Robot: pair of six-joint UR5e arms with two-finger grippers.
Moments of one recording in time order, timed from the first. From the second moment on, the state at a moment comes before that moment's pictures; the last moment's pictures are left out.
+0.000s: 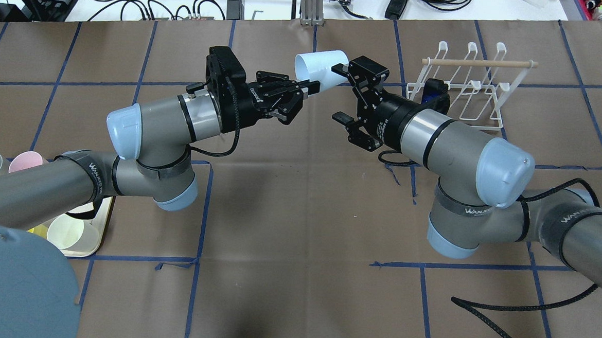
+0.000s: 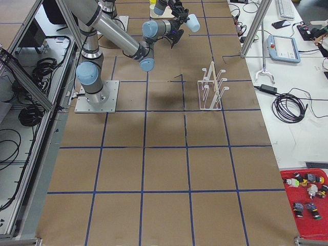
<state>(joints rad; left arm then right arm) -1.60 -2.00 -2.07 0.54 0.51 0.09 1.62 -1.35 2.23 -3.56 -0.91 1.54</state>
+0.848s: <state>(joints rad) -1.60 -2.00 -2.07 0.54 0.51 0.08 1.62 -1.25 2.11 -3.55 -0.91 1.54</state>
